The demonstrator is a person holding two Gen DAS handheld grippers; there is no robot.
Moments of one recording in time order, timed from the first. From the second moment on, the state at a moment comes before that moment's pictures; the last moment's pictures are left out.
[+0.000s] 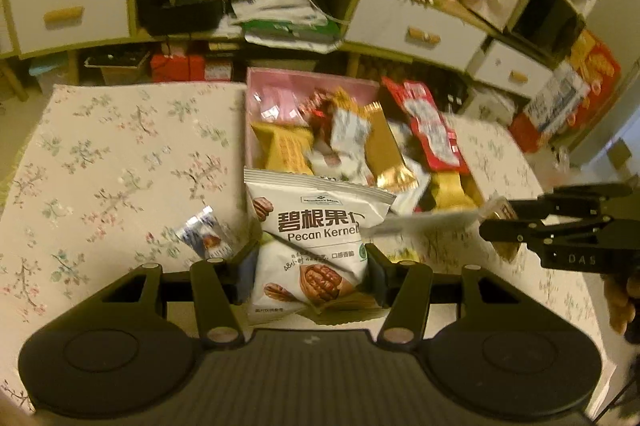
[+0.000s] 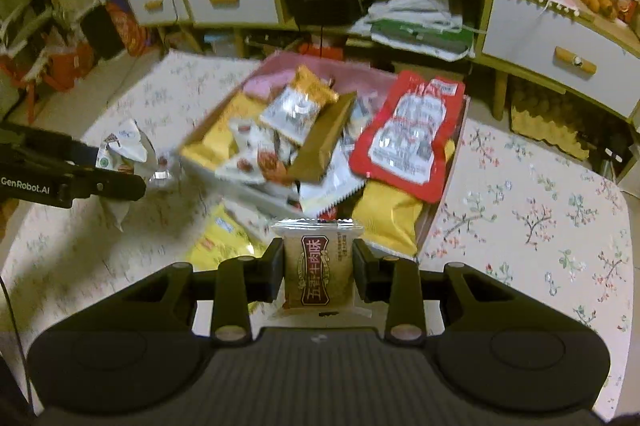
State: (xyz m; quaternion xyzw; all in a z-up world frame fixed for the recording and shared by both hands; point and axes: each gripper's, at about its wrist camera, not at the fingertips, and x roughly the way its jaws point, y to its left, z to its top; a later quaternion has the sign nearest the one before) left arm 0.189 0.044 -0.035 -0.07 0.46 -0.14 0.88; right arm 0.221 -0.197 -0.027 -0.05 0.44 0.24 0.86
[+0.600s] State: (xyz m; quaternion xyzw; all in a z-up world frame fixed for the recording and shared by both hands) left arm 0.217 0.054 -0.021 -0.11 0.43 -0.11 0.89; right arm 0.270 -0.224 -0.018 0.06 0.39 0.16 0.91
